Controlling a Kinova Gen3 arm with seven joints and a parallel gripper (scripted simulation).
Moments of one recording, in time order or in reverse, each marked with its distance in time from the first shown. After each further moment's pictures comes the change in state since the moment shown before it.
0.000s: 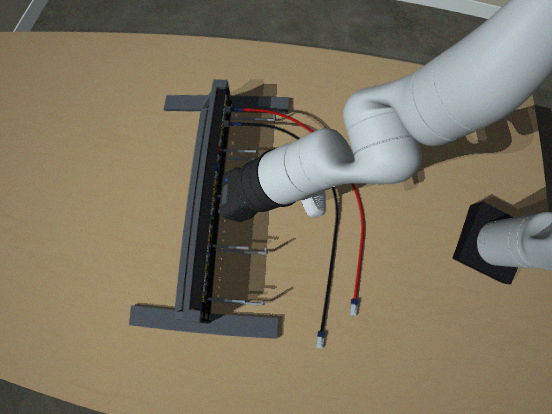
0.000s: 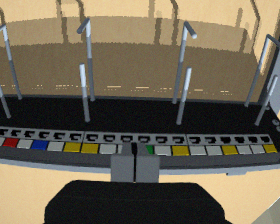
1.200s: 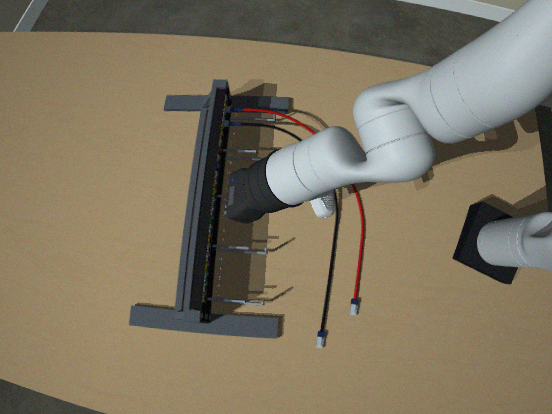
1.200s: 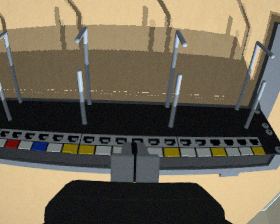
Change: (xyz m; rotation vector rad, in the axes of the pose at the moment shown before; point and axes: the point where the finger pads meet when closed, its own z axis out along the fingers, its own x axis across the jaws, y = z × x) arm 0.005 -0.003 -0.015 0.008 0.010 -0.003
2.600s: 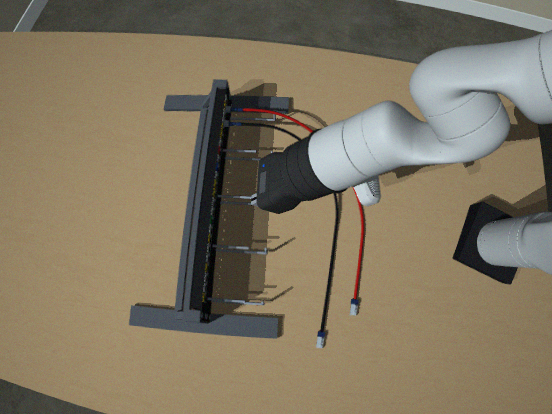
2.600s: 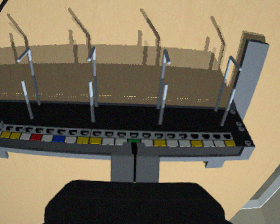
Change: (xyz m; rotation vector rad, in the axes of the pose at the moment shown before) arm 0.002 0.001 -0.078 -0.002 0.004 -0.002
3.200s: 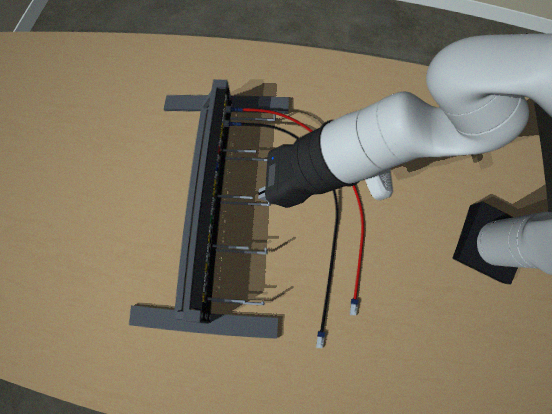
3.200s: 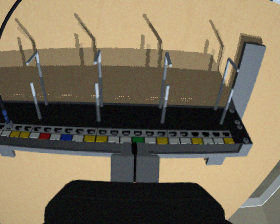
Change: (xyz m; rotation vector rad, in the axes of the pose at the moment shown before) arm -0.004 0.001 -0.019 -0.003 -0.008 0.006
